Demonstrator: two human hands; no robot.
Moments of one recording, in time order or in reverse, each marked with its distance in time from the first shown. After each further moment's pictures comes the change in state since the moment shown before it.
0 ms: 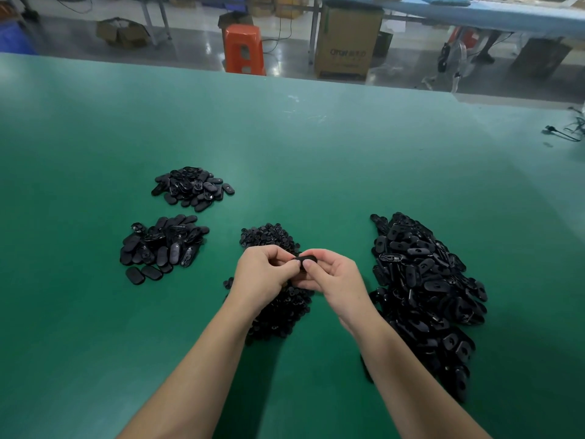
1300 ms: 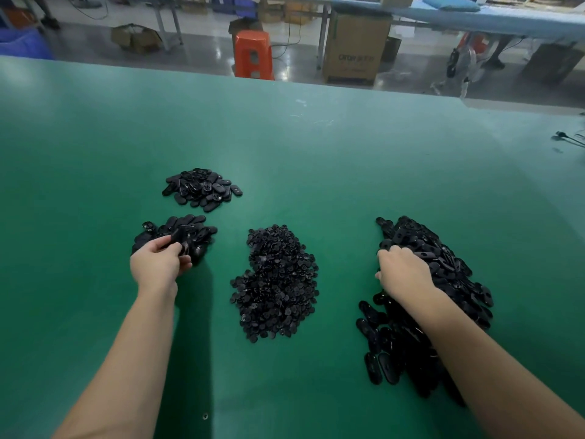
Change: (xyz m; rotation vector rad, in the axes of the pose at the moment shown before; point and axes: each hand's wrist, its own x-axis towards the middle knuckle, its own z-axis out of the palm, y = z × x) left_hand 0.048 -0.075 -0.135 -0.425 0.708 -0.314; right_hand 0.044 -0.013 -0.113 -1.934 0.082 0.076
